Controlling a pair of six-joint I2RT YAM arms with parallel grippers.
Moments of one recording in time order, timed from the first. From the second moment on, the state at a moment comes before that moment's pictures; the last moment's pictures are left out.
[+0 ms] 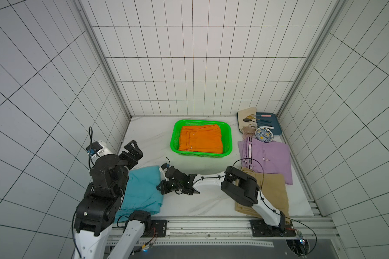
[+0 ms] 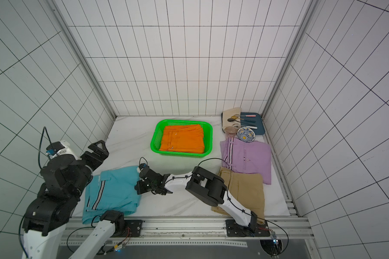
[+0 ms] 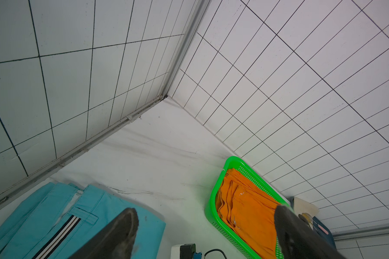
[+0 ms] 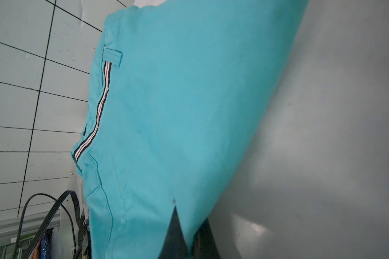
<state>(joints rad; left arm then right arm) -0.14 0.62 1.21 -0.91 -0.33 -0.72 1.30 2.29 1.47 0.21 -0.21 0.82</state>
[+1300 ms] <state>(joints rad) -0.36 1.04 0.37 -0.28 0.34 -0.94 1.10 1.02 0.31 -0.09 0.12 0.82</state>
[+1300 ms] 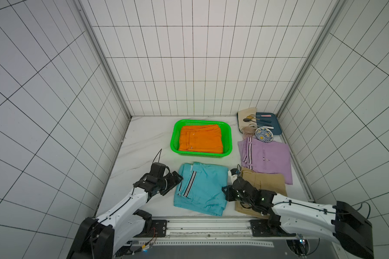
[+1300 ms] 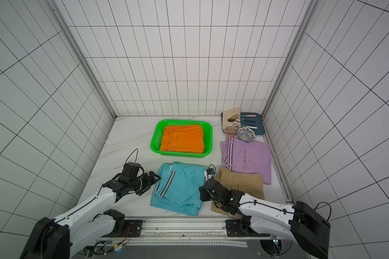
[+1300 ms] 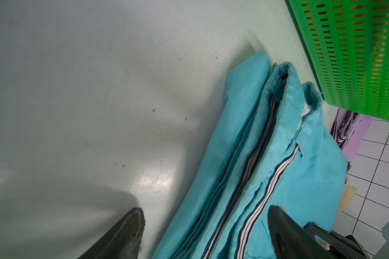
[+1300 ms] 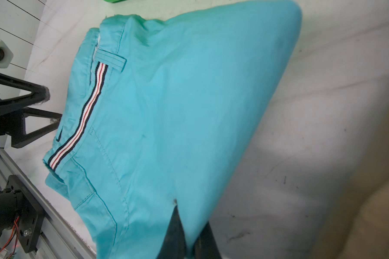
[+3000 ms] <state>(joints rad) -0.25 1.46 1.54 -0.83 0.40 -0.81 0.66 1.34 1.43 -0.75 -0.09 0.49</state>
